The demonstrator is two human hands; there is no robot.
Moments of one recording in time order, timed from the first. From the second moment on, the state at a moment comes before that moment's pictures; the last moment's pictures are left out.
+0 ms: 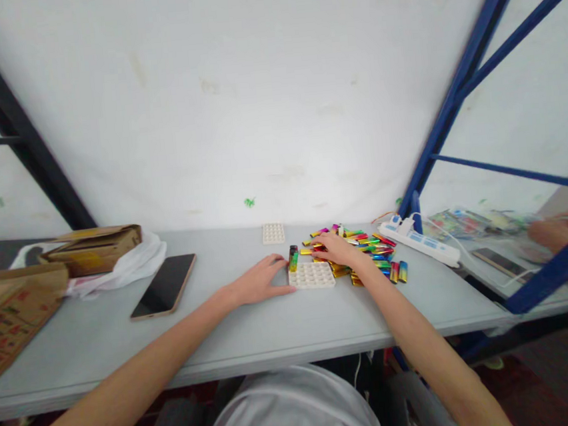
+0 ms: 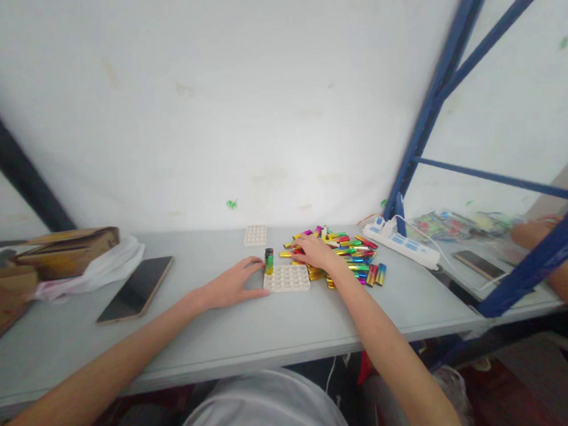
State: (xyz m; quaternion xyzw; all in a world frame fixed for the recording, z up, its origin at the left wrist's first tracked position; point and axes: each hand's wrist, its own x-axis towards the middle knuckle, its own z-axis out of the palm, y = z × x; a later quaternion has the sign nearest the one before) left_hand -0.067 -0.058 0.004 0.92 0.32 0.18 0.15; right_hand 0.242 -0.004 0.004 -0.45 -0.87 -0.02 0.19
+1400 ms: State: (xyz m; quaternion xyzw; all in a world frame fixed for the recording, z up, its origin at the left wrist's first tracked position) left_hand -0.068 -0.058 0.006 0.93 0.31 0.17 0.13; right_hand 0.192 -0.051 0.026 -0.40 -0.66 0.44 0.46
